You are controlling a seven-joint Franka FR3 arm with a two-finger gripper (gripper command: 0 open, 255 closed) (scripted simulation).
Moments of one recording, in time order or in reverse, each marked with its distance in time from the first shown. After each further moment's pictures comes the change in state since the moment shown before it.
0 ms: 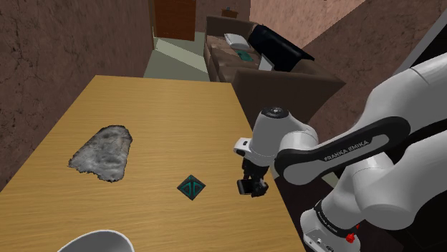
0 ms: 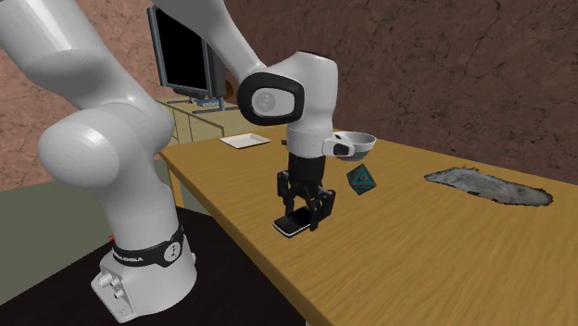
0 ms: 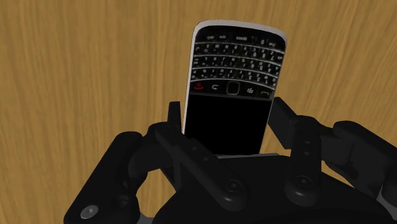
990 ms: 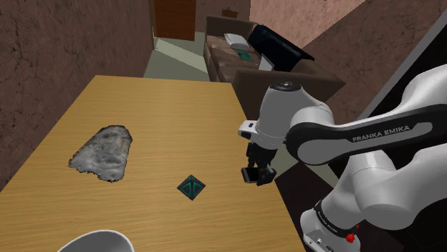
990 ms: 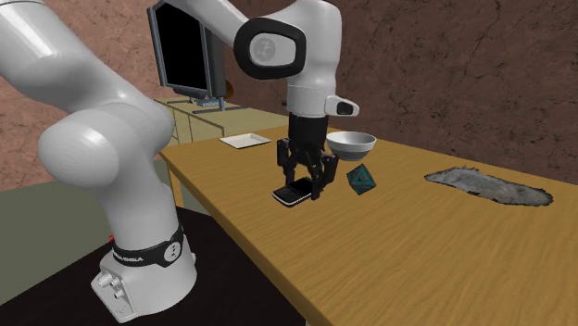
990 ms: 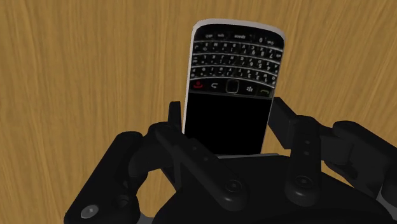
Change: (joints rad) arm -0.002 -0.198 -0.014 0.089 -0.016 -0.287 0.009
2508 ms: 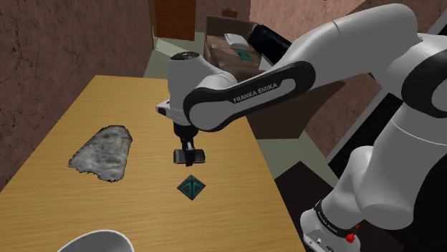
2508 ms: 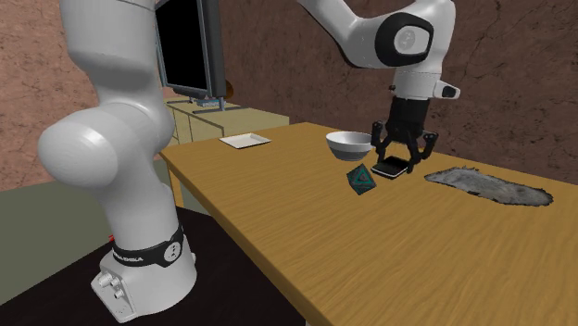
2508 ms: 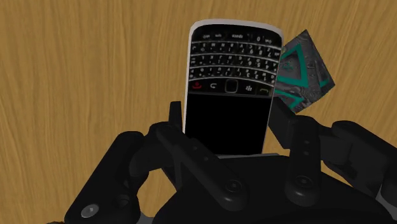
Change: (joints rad) arm -0.005 0.742 0.068 0.807 -0.107 -0.065 0.148
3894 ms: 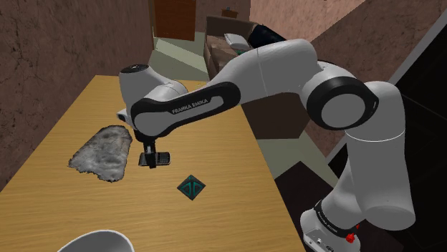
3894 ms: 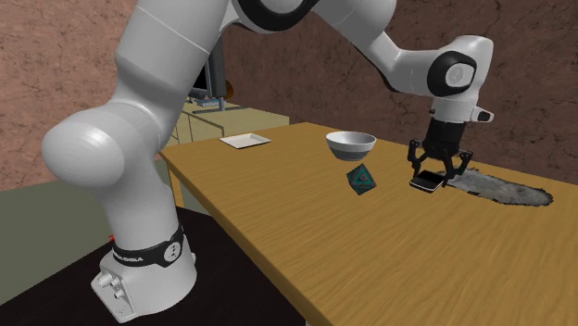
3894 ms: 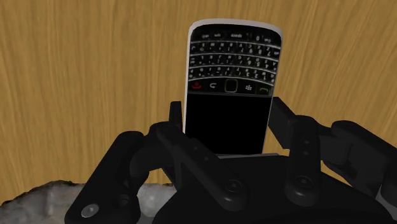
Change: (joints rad) arm 0.058 0.463 -0.014 0.533 -0.079 -0.075 0.057
